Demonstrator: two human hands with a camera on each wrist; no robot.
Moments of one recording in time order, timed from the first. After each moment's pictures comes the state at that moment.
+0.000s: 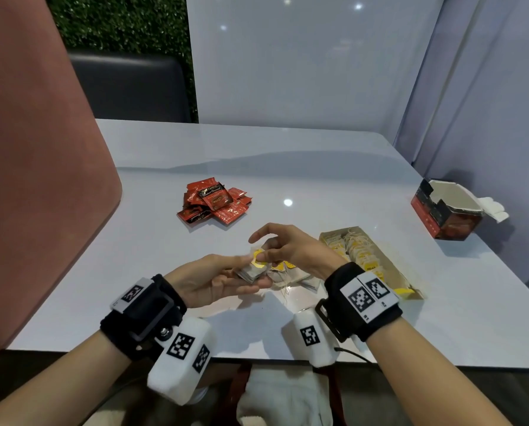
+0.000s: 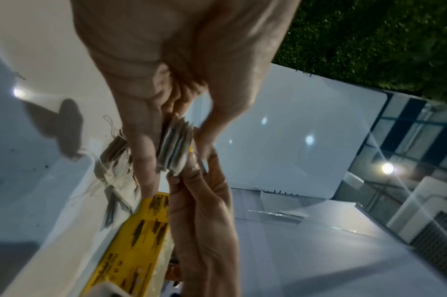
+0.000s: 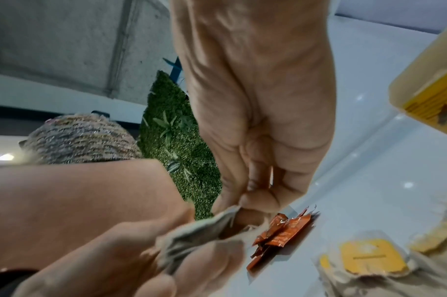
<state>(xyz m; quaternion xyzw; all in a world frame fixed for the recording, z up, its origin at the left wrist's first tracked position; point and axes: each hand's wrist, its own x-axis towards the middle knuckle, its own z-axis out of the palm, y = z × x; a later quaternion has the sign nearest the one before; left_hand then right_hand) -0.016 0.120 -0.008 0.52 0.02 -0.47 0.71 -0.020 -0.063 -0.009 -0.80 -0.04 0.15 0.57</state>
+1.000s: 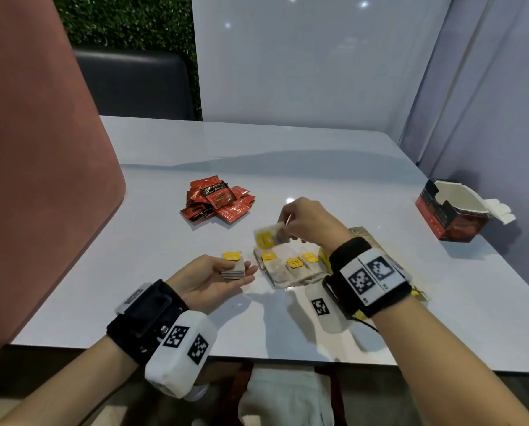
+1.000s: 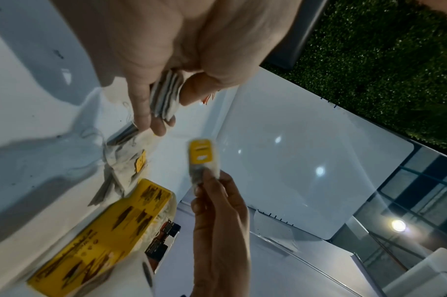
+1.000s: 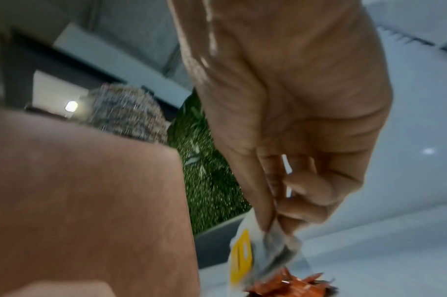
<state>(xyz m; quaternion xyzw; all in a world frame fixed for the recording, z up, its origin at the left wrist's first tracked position) -0.009 0.121 -0.025 0.42 0.16 -0.39 0.81 -0.005 -0.069 0.028 -0.96 0.03 0.03 0.29</state>
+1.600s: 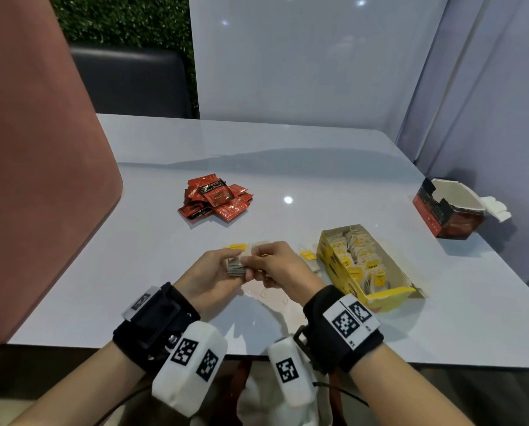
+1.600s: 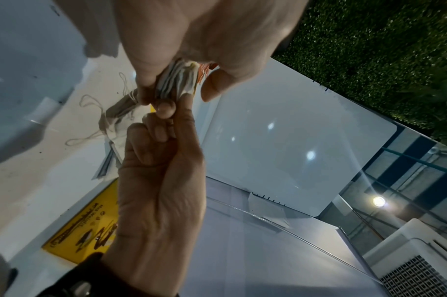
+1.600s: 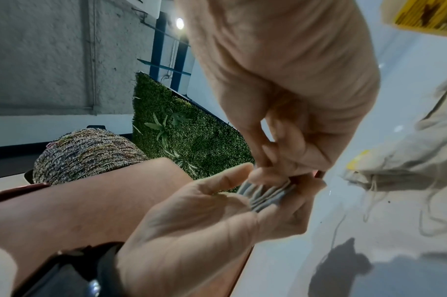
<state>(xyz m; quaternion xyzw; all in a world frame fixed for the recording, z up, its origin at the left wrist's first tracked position) -0.021 0.109 -0.023 0.46 0.05 -0.34 0.82 -0.041 -0.022 -0.025 -0.75 0.09 0.11 0.65</state>
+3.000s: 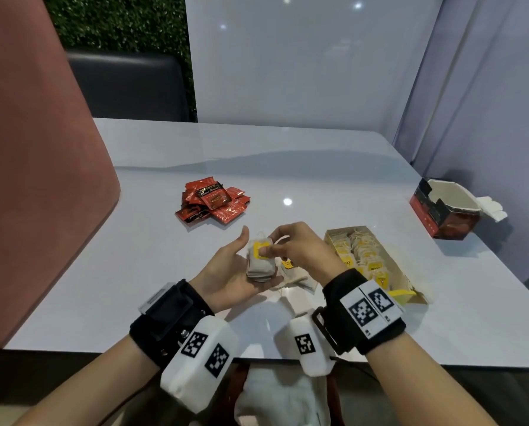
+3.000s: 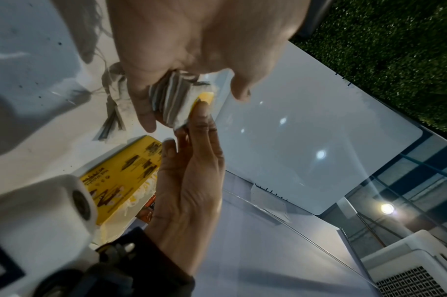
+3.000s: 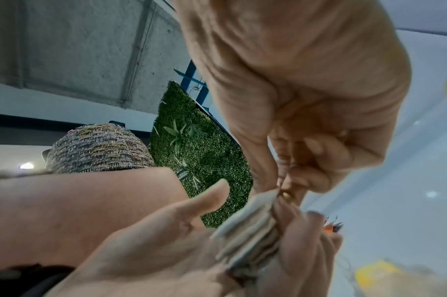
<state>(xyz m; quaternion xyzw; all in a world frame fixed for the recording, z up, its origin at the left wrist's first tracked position) -0.023 0.087 -0.015 0.36 0.04 -0.46 0.81 -0.035 -0.057 0.005 -0.85 0.09 0.06 0.51</state>
